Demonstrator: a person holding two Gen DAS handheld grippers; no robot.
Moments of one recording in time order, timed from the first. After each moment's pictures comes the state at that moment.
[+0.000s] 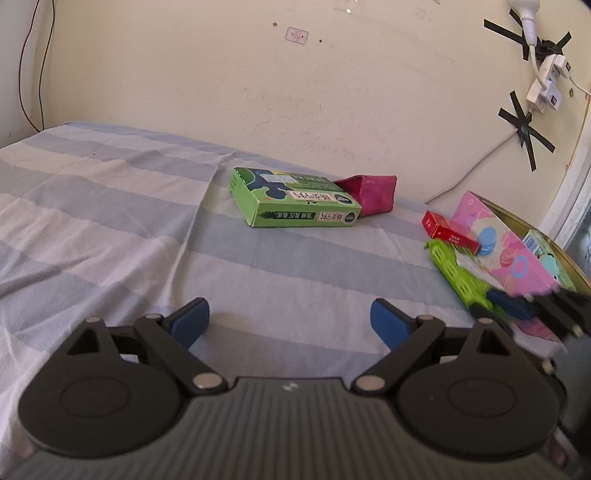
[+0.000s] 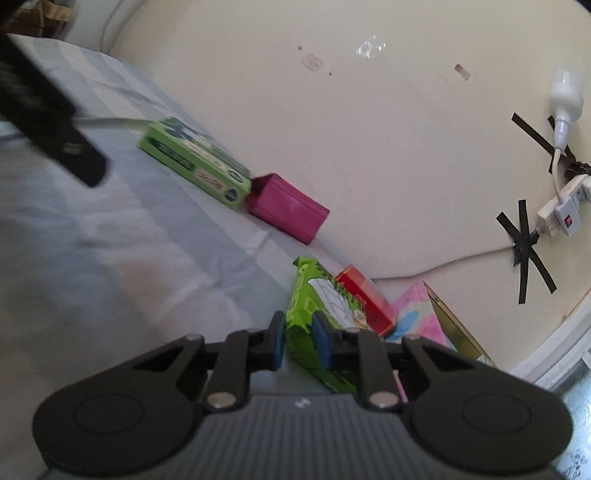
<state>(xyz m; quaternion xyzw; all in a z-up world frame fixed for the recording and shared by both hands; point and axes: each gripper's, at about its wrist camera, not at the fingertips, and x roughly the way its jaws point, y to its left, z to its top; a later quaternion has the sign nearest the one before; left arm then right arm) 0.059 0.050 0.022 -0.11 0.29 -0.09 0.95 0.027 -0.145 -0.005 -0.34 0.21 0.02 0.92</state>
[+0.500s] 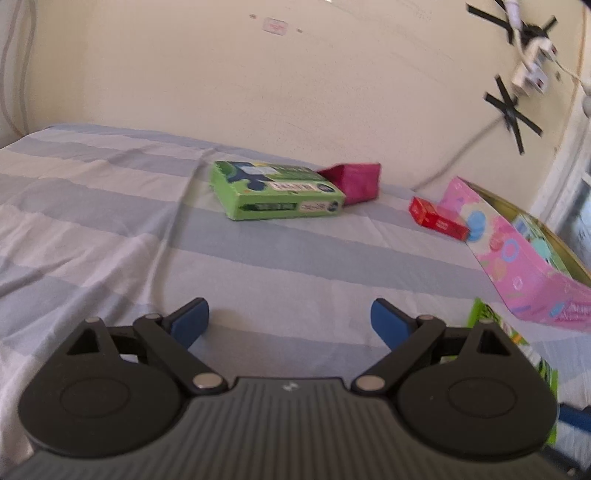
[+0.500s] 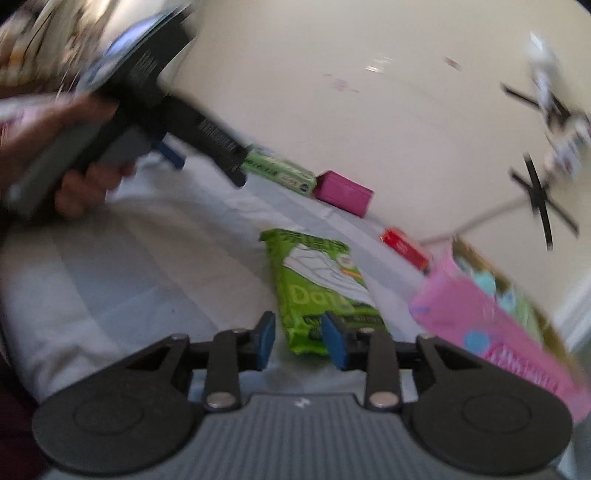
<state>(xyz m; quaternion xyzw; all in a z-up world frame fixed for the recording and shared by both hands) 0.060 0.037 0.022 -0.08 0.30 -0.11 0.94 -0.097 -0.196 0.025 -0.19 0.25 0.12 0.94</state>
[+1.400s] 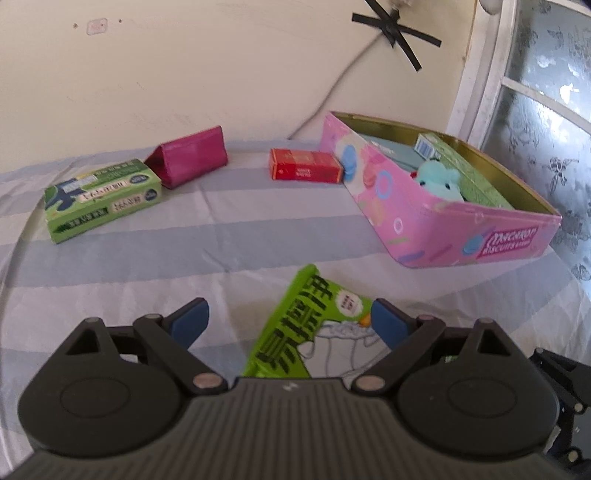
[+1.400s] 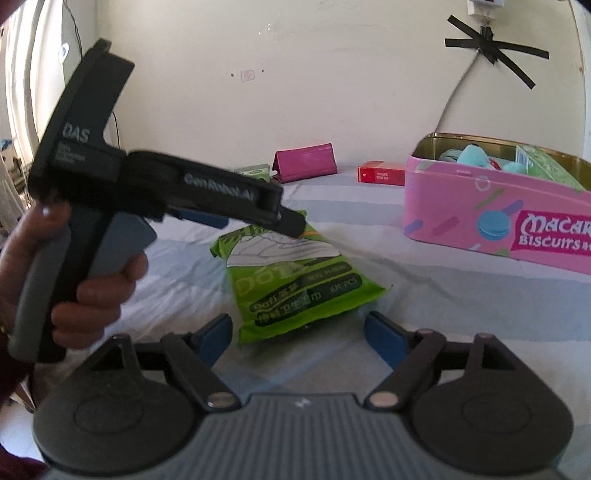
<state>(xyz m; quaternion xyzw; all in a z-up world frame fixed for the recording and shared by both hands) 0.057 -0.085 0.036 0.02 0.33 -0.23 0.91 -0.067 -0.259 0.009 0.04 0.30 0.14 0.94</state>
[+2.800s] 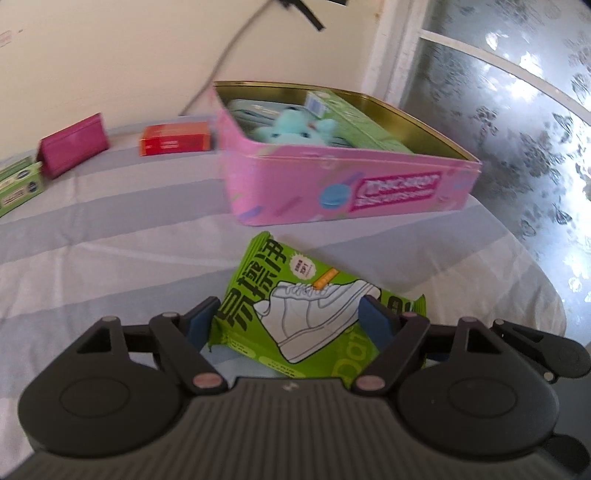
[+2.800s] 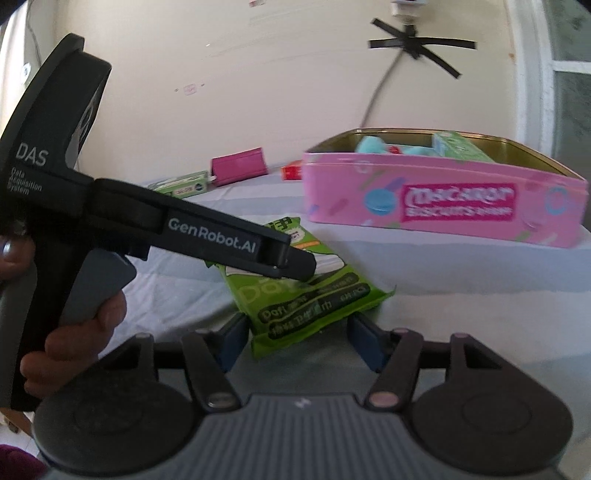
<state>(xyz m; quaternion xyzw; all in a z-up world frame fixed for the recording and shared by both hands) 0.005 -0.176 0.034 0.04 0.36 -0.31 0.88 -0.109 -0.322 0.012 0.05 0.30 0.06 0.95</state>
